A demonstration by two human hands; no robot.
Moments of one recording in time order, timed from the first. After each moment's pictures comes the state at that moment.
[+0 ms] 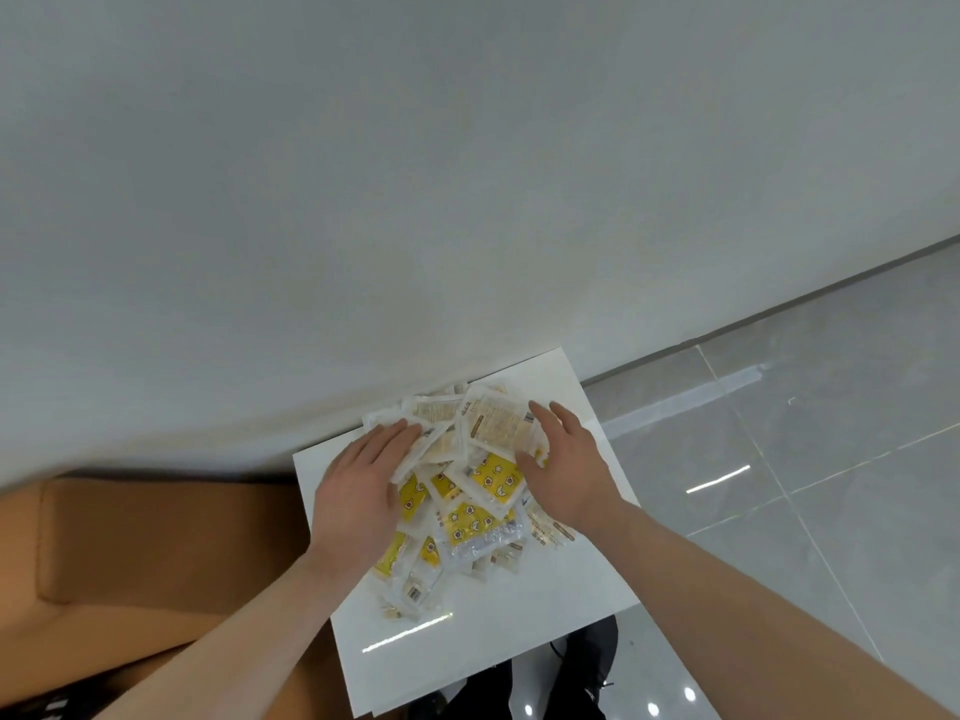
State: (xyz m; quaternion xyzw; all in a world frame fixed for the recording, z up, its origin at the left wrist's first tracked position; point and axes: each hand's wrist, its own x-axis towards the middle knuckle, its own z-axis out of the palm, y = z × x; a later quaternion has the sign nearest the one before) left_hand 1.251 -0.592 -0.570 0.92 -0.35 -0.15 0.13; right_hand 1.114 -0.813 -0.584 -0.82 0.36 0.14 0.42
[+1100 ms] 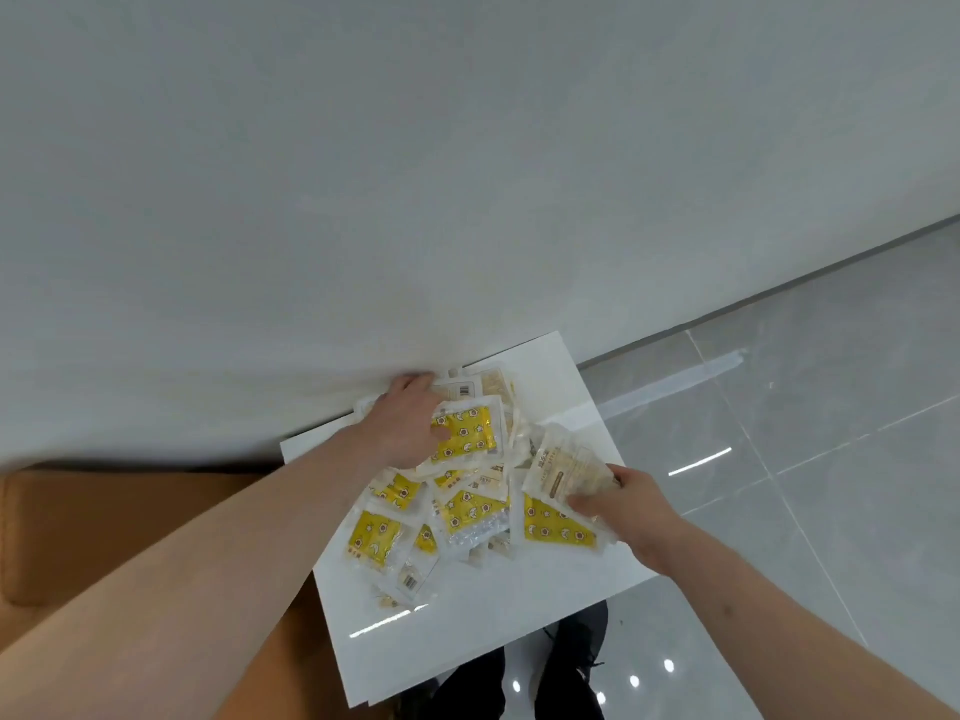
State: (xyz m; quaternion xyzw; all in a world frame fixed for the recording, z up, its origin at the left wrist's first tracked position) left_hand 1.305 -0.675 -0.599 0.84 -0.39 -0.39 -0.04; right_hand 1.045 -0.829 -0.610 -0.51 0.56 0.15 0.64
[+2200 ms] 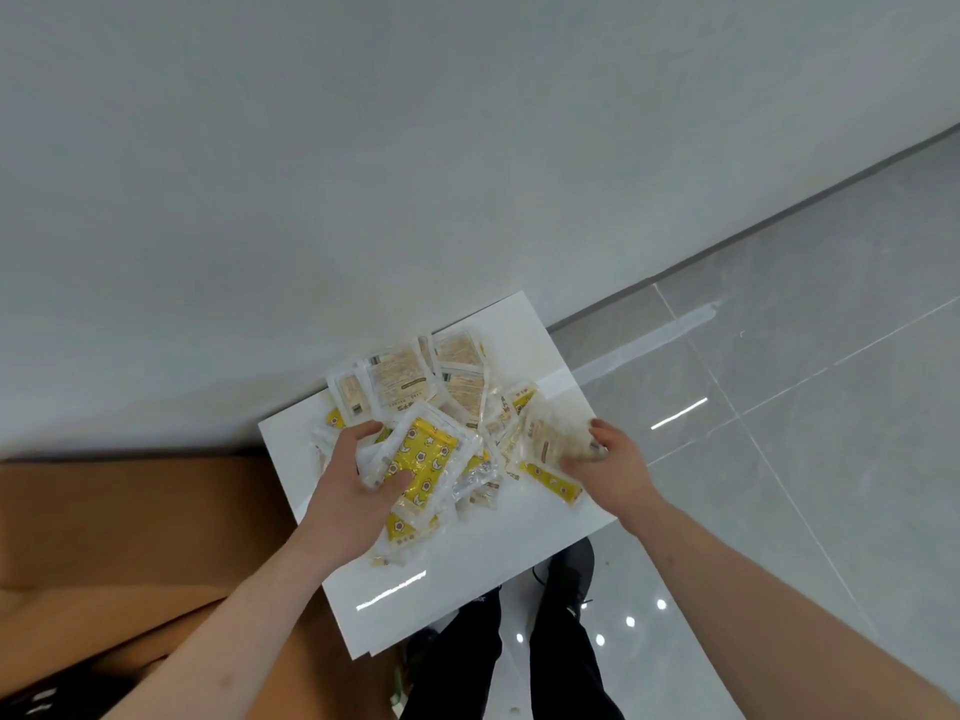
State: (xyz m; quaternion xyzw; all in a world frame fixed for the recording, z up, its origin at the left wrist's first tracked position) left_hand 1.214 -0.588 -0.540 0.83 -0.06 -0.44 0.35; right_hand 1.017 -0.812 -0.607 -0.58 0.58 0.07 0.57
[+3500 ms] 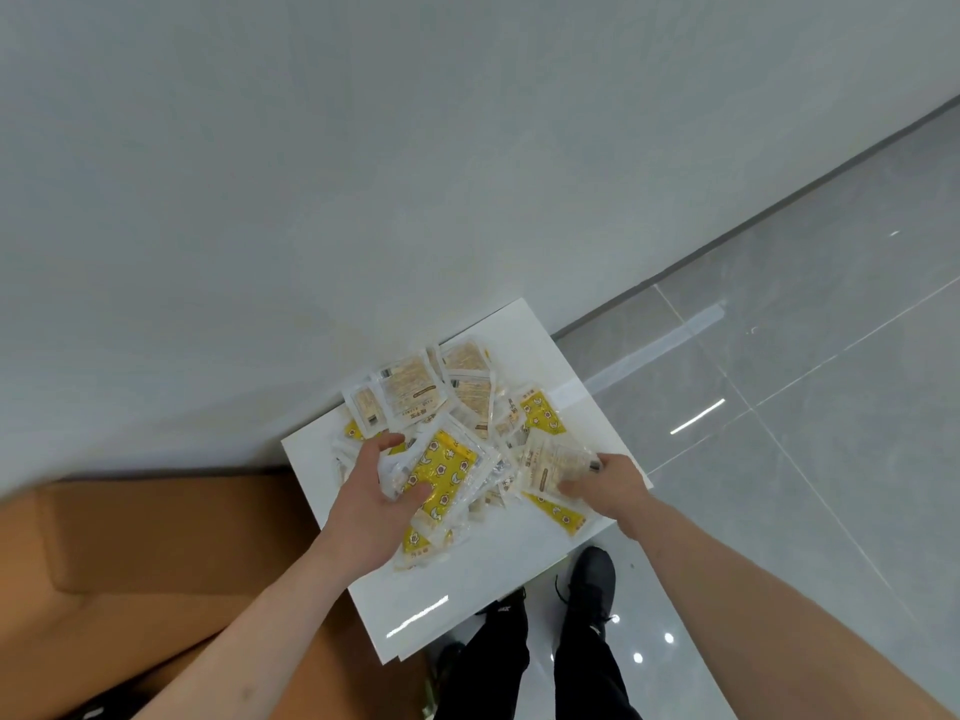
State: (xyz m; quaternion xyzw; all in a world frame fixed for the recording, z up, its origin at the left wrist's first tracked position) left_hand 1.207 -0.585 -0.518 0.83 -0.09 -0.45 0.30; right_hand 1.005 -0.792 -0.627 -0.55 0.62 0.19 0.53
